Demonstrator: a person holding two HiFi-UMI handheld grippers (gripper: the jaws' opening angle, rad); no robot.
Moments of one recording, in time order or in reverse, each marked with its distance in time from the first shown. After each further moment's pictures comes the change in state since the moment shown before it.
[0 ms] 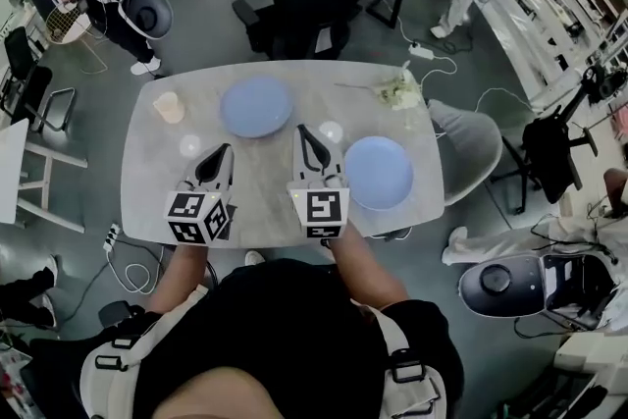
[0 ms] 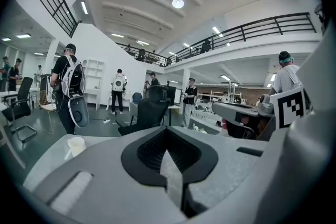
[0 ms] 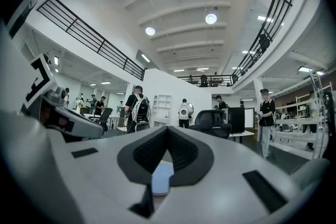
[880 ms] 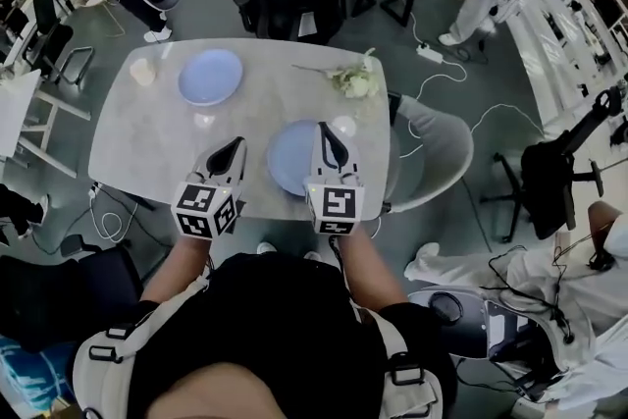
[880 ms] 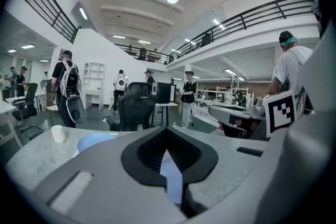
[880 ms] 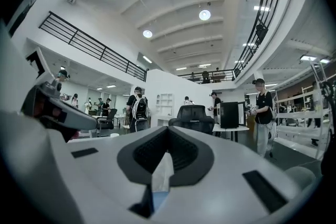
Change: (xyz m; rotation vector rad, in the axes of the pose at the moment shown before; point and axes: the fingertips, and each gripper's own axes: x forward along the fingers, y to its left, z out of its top) left arm 0.072 -0.278 -0.025 0.025 0.029 0.101; right arm -0.141 -0.250 -0.044 0.049 0.025 0.091
